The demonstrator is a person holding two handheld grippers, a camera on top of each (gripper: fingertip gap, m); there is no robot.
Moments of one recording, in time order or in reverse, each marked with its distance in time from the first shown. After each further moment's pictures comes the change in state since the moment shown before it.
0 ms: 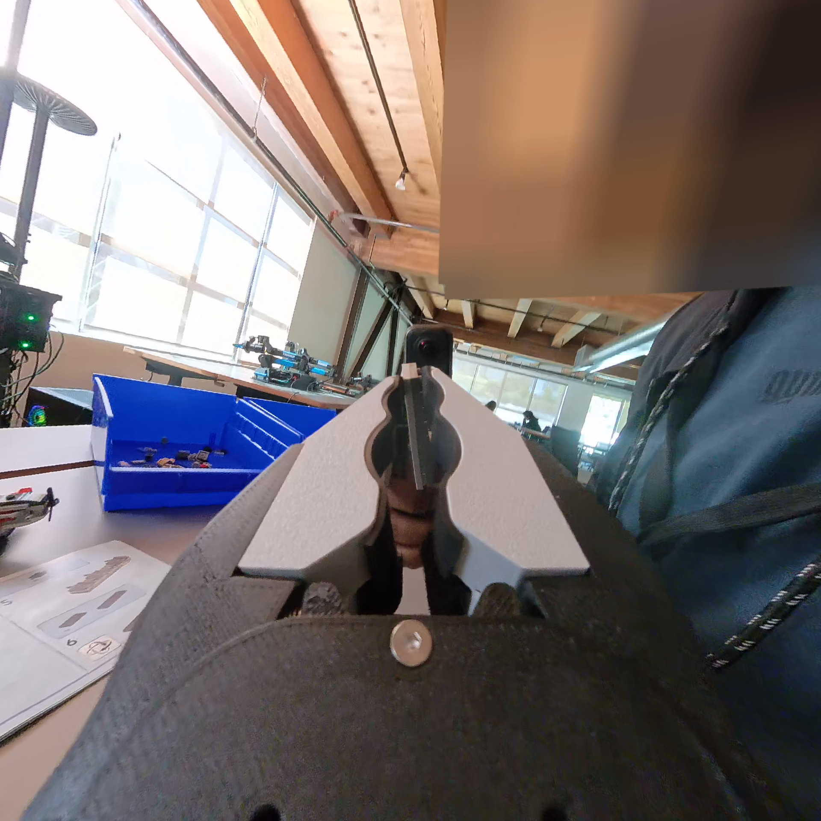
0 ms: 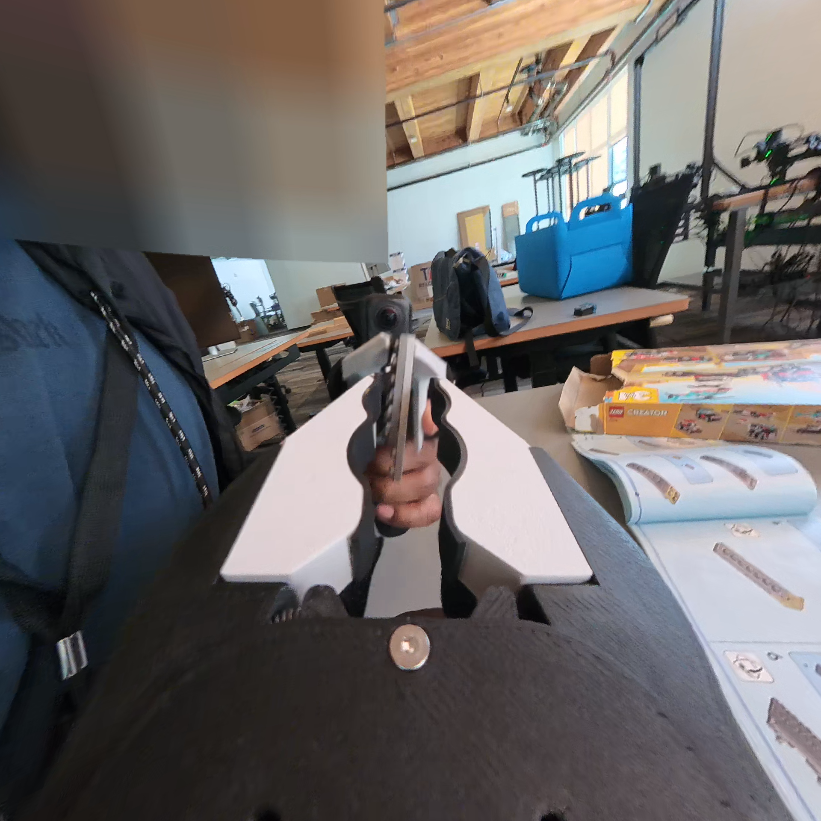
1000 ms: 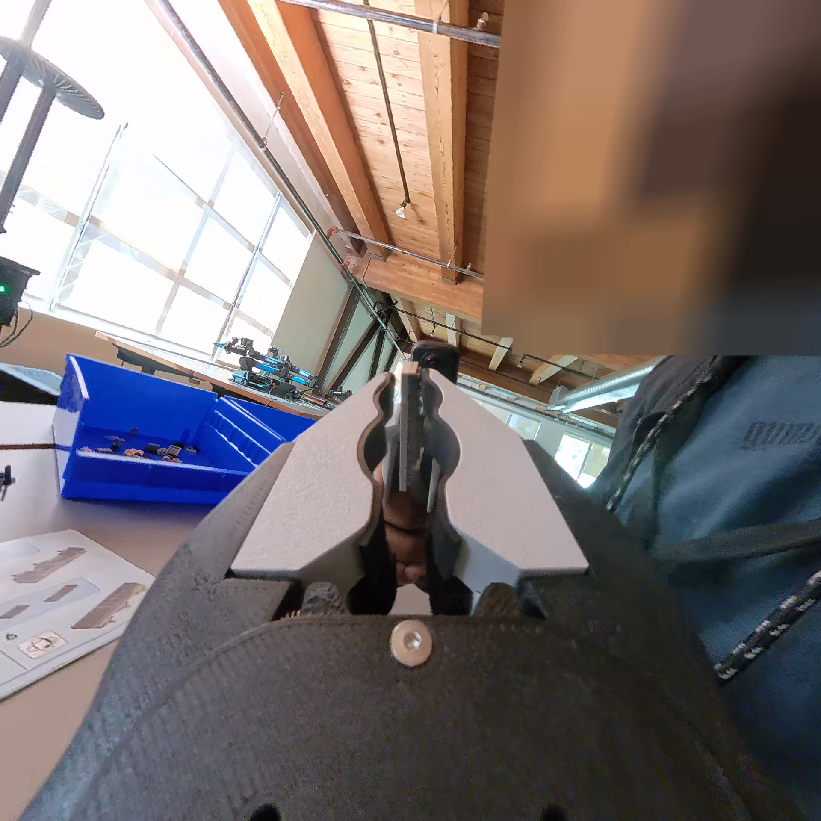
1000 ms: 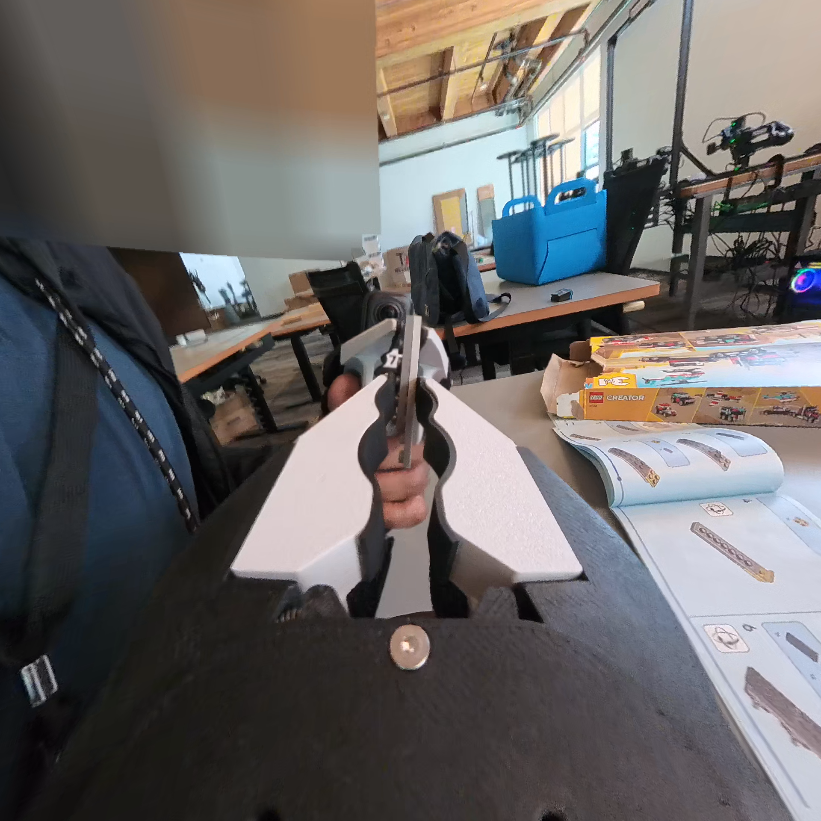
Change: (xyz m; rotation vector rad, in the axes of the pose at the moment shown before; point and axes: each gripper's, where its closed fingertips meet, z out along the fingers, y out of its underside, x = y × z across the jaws) left arm -0.007 -0.005 -0.002 0.065 0.000 -0.124; right arm 0.004 0.005 0.003 -0.034 0.067 -0.015
